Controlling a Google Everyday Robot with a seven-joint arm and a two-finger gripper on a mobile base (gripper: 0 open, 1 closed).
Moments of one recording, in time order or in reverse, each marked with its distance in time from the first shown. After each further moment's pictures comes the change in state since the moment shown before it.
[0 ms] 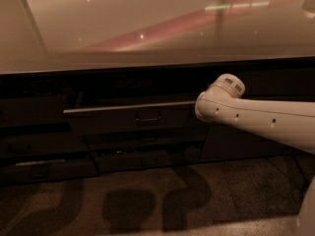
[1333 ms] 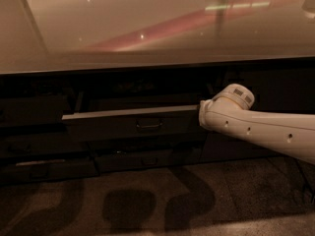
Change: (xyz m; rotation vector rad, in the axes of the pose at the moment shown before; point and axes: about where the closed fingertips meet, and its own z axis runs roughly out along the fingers) arm 0.011 0.025 -0.018 0.014 -0.039 -0.022
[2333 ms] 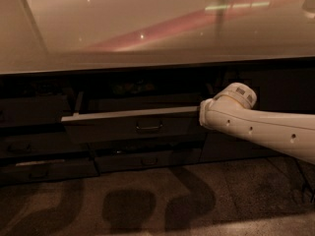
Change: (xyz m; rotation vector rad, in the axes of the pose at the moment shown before) arm -0.002 -0.004 -0.007 0.006 -0.008 -0.003
